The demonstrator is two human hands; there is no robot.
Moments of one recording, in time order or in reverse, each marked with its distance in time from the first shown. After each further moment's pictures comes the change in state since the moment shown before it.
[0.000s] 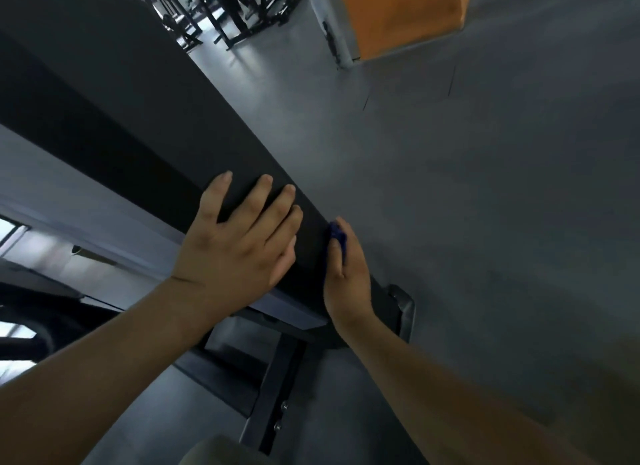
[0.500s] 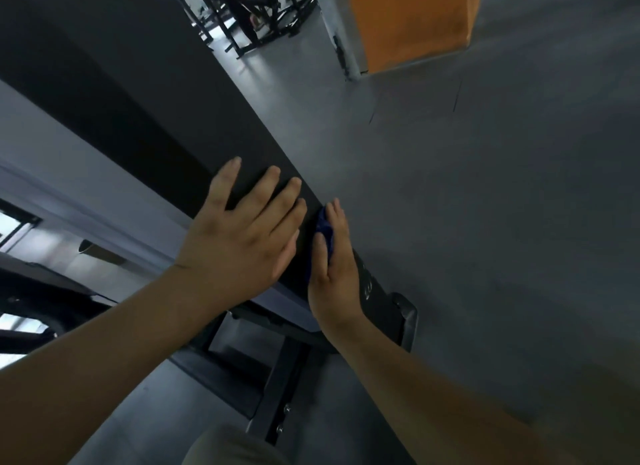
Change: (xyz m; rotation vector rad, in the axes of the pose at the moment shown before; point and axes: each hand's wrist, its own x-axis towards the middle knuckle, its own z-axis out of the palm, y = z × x) left_hand 0.008 -0.031 -0.023 -0.009 -0.092 0.016; right_hand -0.020 -0.056 0.022 -0.001 -0.066 -0.177
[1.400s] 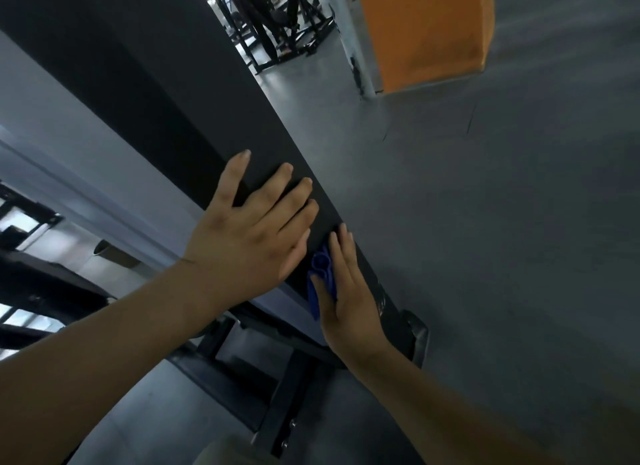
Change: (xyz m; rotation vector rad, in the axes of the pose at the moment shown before) left_hand 0.003 -0.028 -0.011 0.016 0.056 -0.028; right_hand -0.018 0.000 -0.012 -0.288 -0.216 -0.202
